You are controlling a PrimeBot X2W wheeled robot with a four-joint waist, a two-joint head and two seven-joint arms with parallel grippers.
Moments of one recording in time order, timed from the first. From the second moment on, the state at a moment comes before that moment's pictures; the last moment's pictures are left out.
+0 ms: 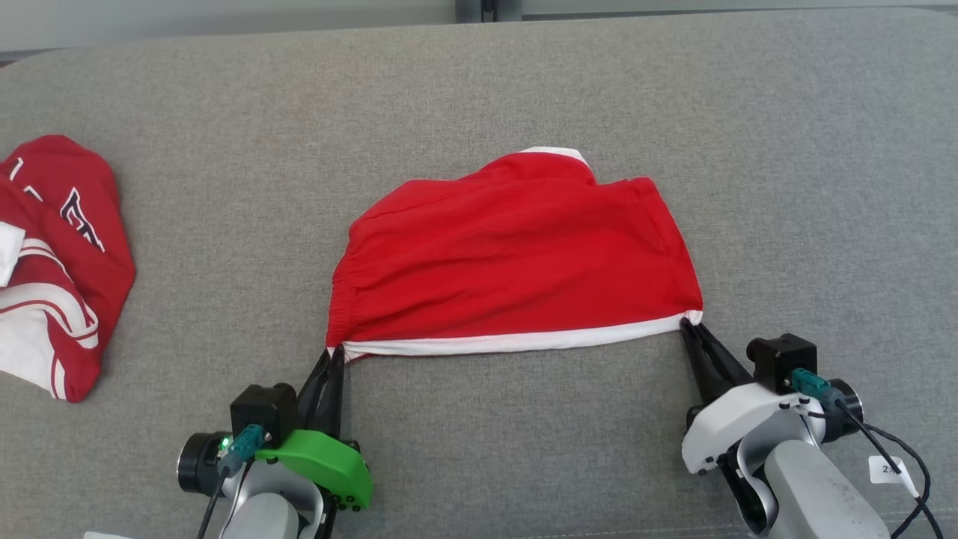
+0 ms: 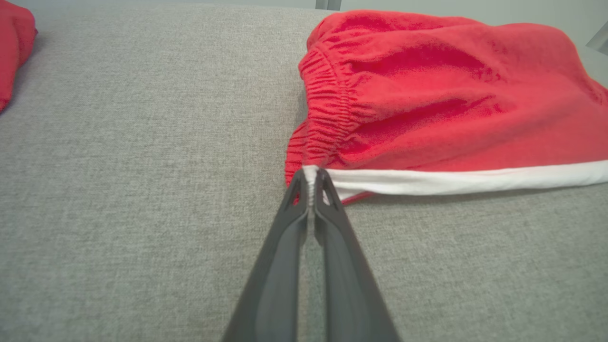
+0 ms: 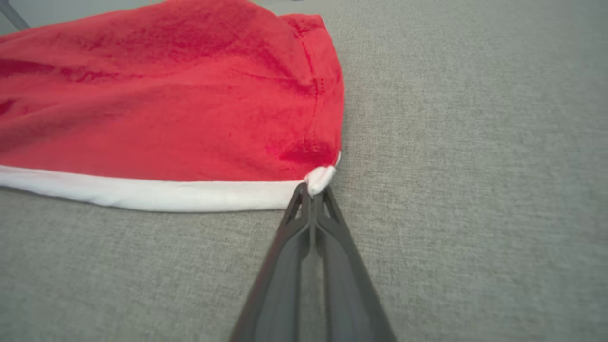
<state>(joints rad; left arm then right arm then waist) -0.23 0.05 -0.22 0.55 -0.23 -0.07 -0.26 -0.31 -0.11 0.18 0.61 0.21 0.13 -0.26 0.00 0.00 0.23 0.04</state>
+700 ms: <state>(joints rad) -0.65 0.16 -0.27 0.51 -0.10 -0.13 -0.26 -0.67 -0.17 0.17 0.44 0.29 0.13 -0.26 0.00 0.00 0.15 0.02</state>
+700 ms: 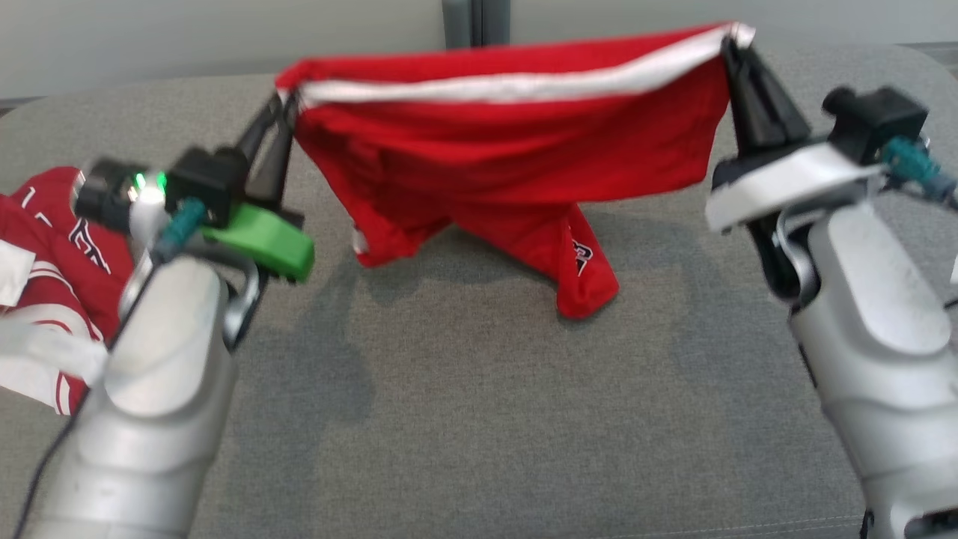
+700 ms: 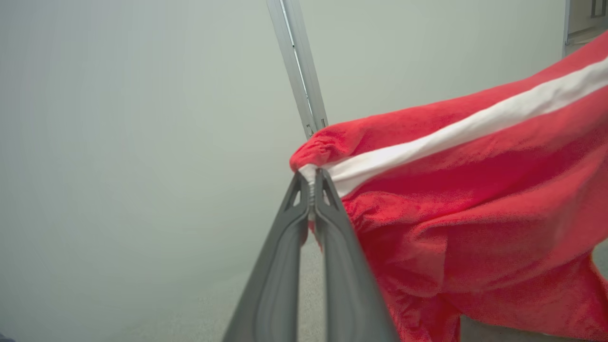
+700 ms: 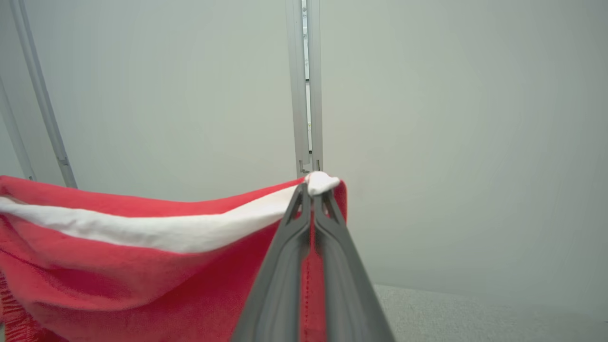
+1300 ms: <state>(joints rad) -1.45 0.24 -0.39 0.69 -0.05 -0.13 -0.27 -1.38 -0.19 -0.05 0.62 0.07 0.13 -0.26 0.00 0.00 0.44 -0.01</state>
